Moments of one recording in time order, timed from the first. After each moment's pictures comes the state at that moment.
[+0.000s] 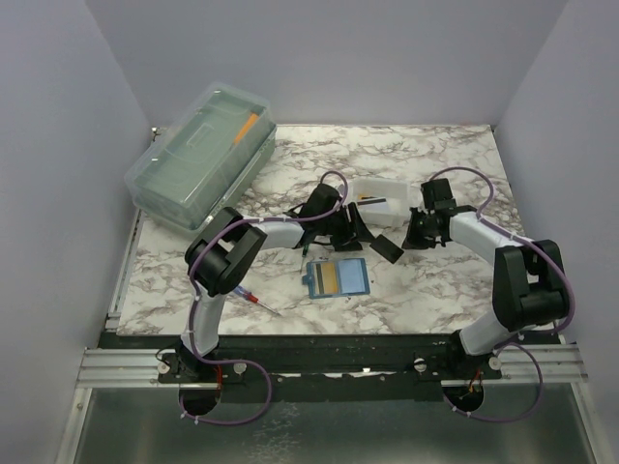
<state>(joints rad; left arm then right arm) -0.71 2.05 1.20 0.21 0.47 -1.02 0.17 1.57 0.89 -0.42 -0.10 0.40</state>
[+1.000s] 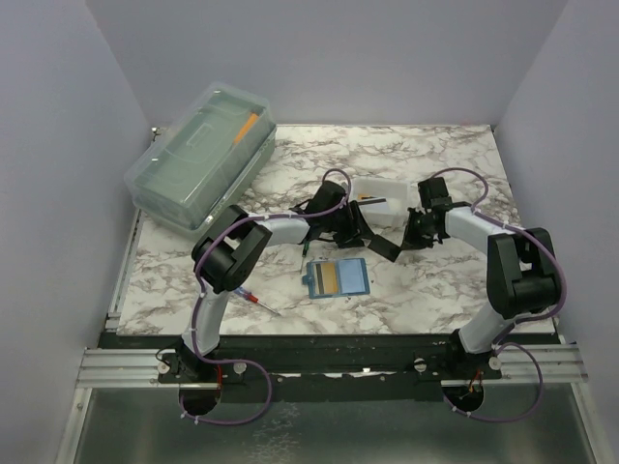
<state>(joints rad) -0.71 2.10 1.28 0.14 0.42 -1.03 0.17 1.66 0.93 -0.42 -0.09 0.41</state>
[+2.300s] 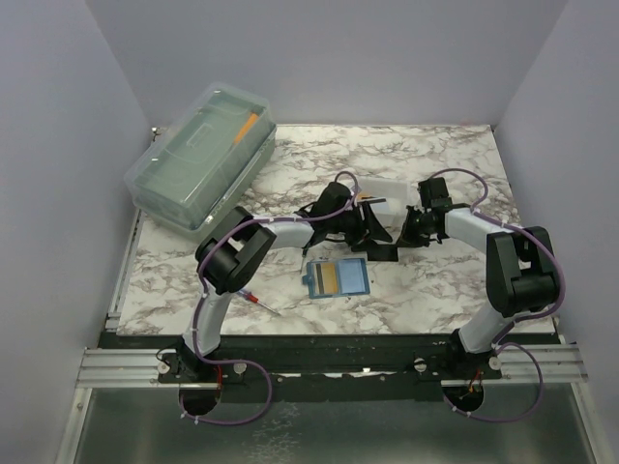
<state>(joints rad) -0.75 2.13 1.29 0.31 0.60 -1.22 0.17 1.68 0.92 -0.35 -0.16 0.45</state>
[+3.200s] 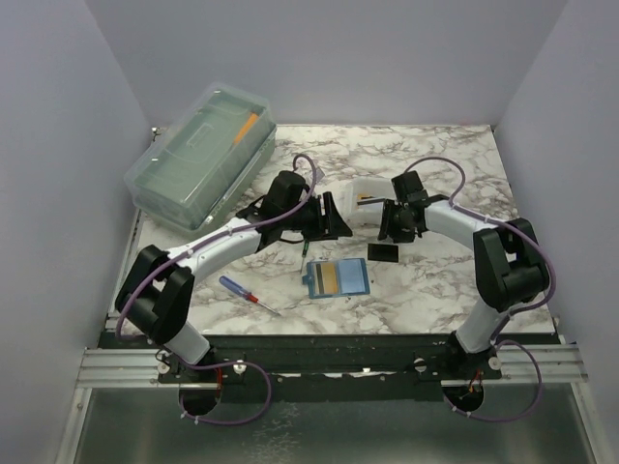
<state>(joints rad) -0.65 1.58 1.05 -0.05 0.48 -0.80 0.32 1.73 1.03 -0.41 -0.02 0.46</state>
